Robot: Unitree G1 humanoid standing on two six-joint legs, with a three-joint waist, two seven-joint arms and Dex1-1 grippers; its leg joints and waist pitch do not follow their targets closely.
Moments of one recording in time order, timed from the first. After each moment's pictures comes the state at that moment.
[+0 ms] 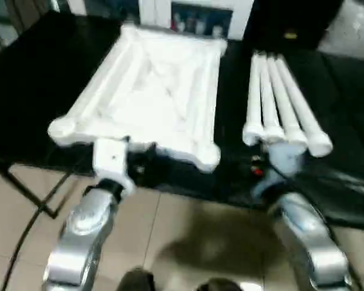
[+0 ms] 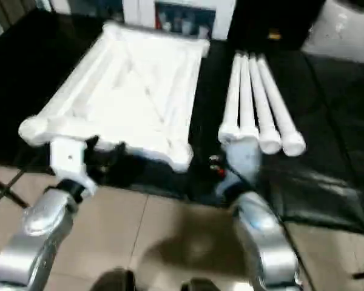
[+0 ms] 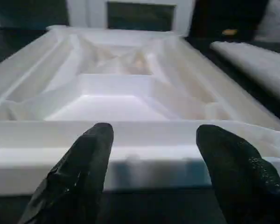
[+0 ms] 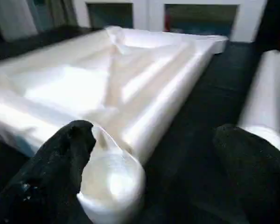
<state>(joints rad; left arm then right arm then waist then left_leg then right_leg) -0.03 0.16 -0.05 -0.31 -0.13 0.34 -0.16 -0.03 -0.09 0.06 -0.32 0.19 0.37 0.23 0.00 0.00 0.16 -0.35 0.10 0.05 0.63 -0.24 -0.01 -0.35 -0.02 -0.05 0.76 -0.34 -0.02</state>
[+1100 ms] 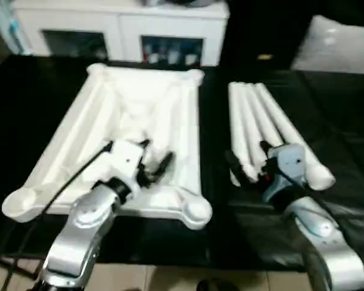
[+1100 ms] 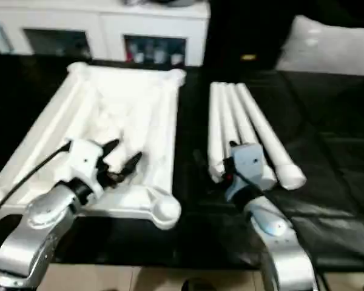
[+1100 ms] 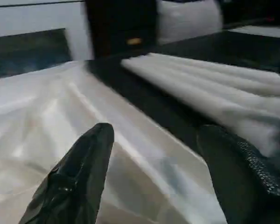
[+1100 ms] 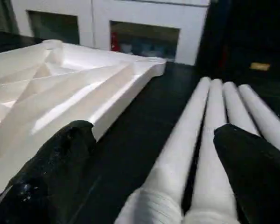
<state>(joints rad) -0.09 0.29 -0.14 -0.26 -0.16 0.31 -0.43 0.00 -0.20 0.03 -0.39 0.15 0.41 0.24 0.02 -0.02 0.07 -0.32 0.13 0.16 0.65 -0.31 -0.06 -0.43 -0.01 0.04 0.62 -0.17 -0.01</state>
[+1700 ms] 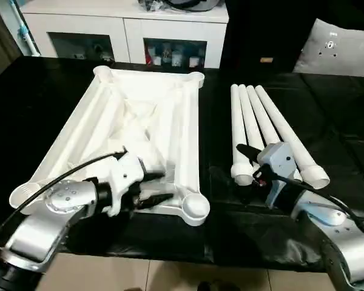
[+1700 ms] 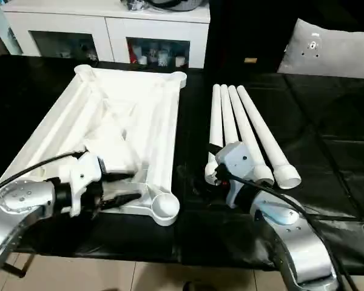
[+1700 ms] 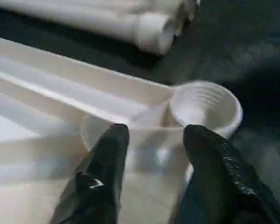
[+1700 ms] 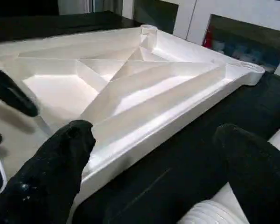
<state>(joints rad) -0.18 0.65 -0.25 -0.20 -0.25 0.38 -0.96 -0.06 -0.42 0.09 -0.38 0.24 0.43 0.58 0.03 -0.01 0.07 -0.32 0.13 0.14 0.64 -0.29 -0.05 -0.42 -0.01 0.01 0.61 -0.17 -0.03</state>
